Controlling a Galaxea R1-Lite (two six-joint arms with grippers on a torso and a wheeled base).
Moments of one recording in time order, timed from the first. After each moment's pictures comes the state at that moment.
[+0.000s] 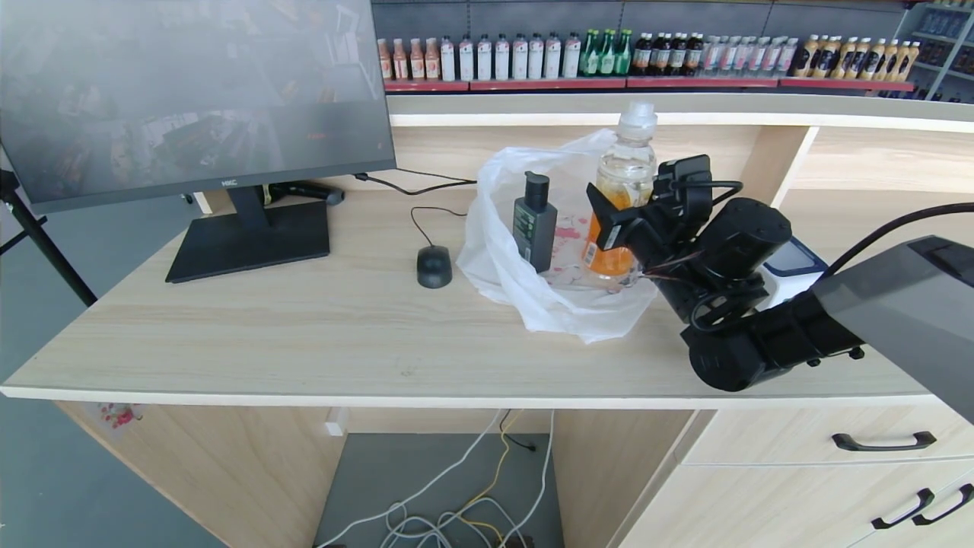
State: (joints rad) left arm 0.00 0.00 0.00 0.00 0.00 0.00; right arm 0.36 2.20 -1.24 -1.41 -0.01 -0.15
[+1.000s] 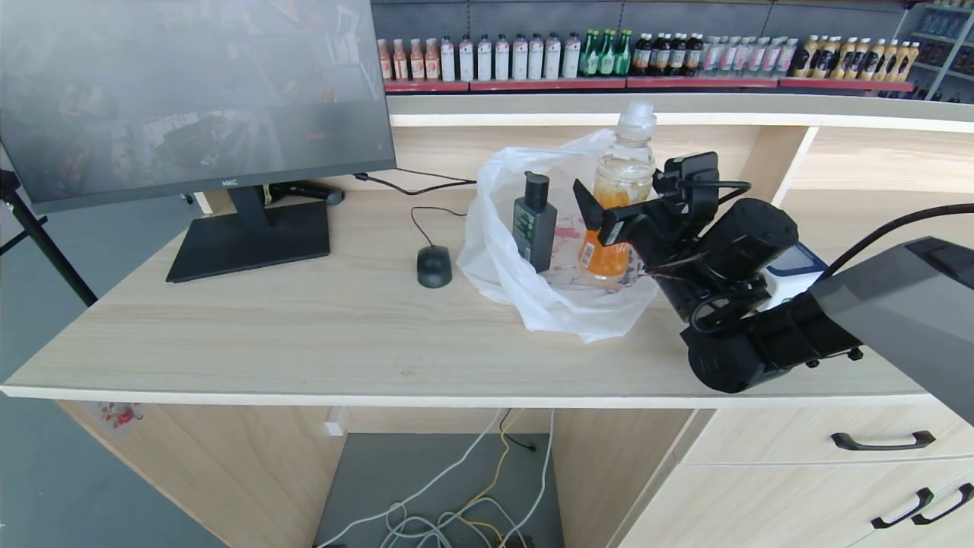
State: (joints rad) left arm 0.00 0.00 0.00 0.00 0.00 0.00; right arm 0.36 2.20 -1.24 -1.47 -0.01 -0.15
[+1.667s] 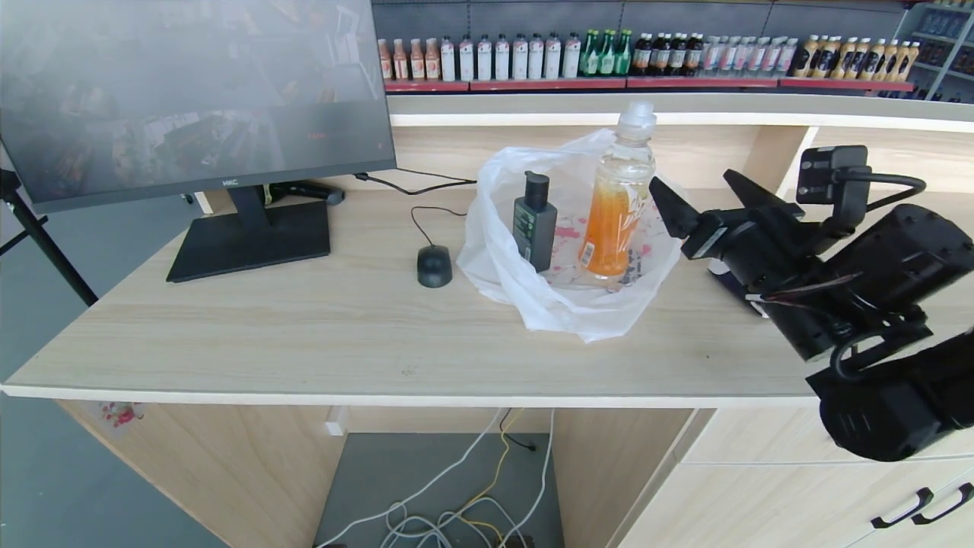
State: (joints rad) left arm 0.00 0.00 0.00 0.00 0.00 0.00; right arm 0.30 1.85 -0.73 -1.56 -0.01 0.01
